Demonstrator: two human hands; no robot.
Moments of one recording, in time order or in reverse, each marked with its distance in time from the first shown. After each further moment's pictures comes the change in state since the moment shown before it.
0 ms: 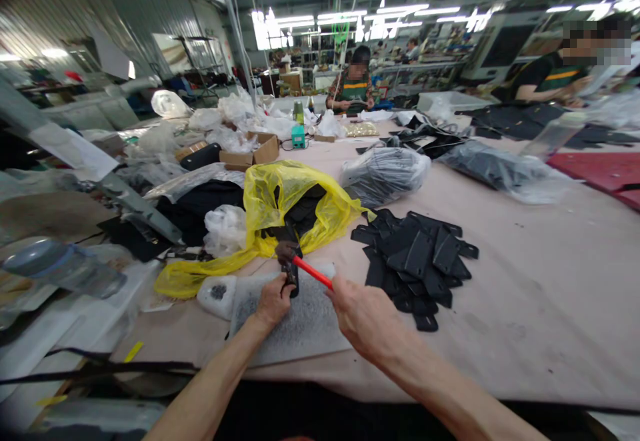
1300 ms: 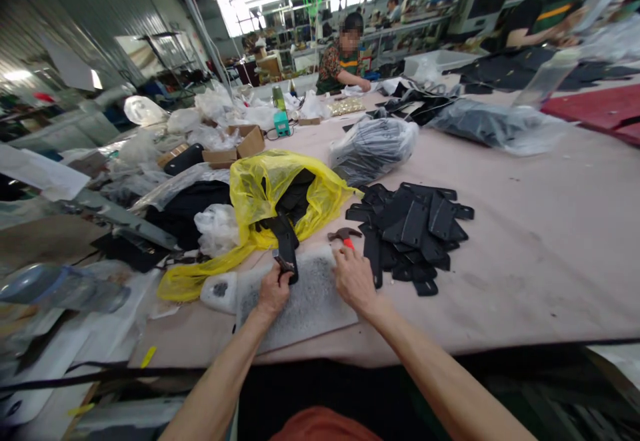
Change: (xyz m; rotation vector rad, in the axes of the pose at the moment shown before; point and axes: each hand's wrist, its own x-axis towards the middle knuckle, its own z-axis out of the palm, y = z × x) left_hand -0.001 -0.005 0.003 -0.033 0.056 -0.032; right_hand -0.013 0.074 0.128 -0.124 -0.135 0.237
